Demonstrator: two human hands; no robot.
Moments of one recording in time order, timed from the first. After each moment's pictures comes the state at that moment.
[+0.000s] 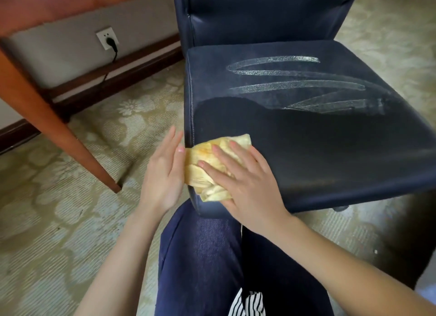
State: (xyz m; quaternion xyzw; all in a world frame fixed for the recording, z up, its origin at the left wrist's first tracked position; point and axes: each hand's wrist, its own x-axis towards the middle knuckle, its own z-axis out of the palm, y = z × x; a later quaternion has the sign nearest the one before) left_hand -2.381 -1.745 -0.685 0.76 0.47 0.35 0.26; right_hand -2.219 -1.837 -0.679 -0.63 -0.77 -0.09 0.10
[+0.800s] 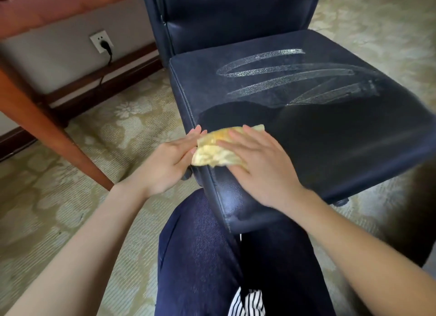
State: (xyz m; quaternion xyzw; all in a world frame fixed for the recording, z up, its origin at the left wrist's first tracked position) left_hand -2.373 -1.721 -0.657 0.89 0.32 0.12 0.29; right_hand -2.185 -1.826 -0.656 -0.69 -0.70 0.03 0.17
